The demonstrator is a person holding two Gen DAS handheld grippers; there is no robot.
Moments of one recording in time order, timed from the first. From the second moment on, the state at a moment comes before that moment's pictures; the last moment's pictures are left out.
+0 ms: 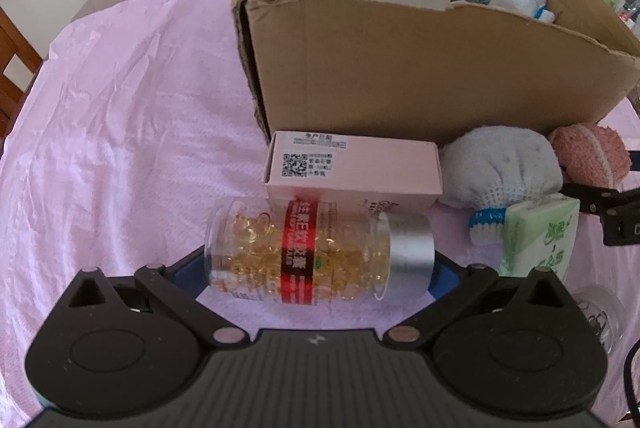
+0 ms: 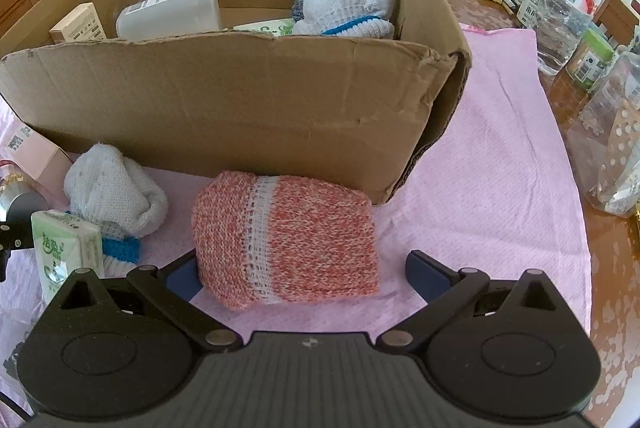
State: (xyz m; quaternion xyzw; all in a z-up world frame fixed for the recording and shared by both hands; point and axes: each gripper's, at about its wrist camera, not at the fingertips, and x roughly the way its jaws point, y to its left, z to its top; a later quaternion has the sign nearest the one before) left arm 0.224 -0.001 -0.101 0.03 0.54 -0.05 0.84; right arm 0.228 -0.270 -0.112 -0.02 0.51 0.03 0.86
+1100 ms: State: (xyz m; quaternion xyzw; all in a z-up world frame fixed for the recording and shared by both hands) left arm 0.219 0.006 -0.092 0.04 0.54 -0.04 0.84; right arm 0.240 -0.256 -0.108 -0.04 0.51 0.06 0.86
